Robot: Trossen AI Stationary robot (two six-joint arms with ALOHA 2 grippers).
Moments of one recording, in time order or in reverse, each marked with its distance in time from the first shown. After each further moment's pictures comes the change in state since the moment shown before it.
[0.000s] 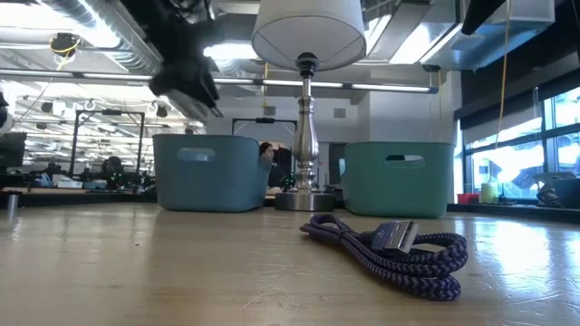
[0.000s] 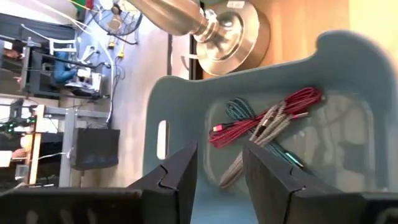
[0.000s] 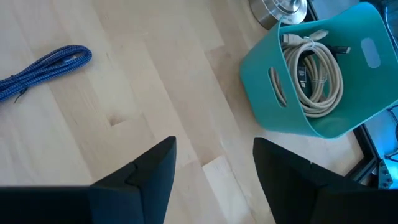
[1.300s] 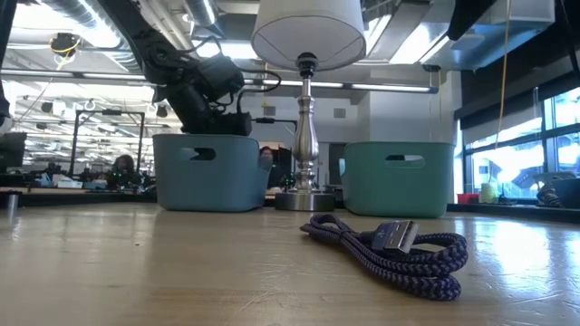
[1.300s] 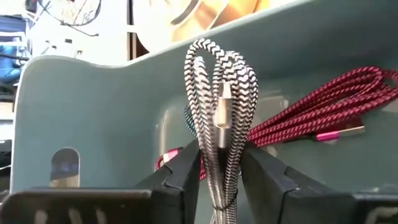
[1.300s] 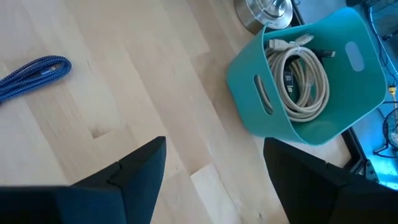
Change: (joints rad) left arm 0.260 0.427 -0.125 0.531 0.257 0.185; right arm -0.051 0.000 0.000 -0.004 0.028 -0.027
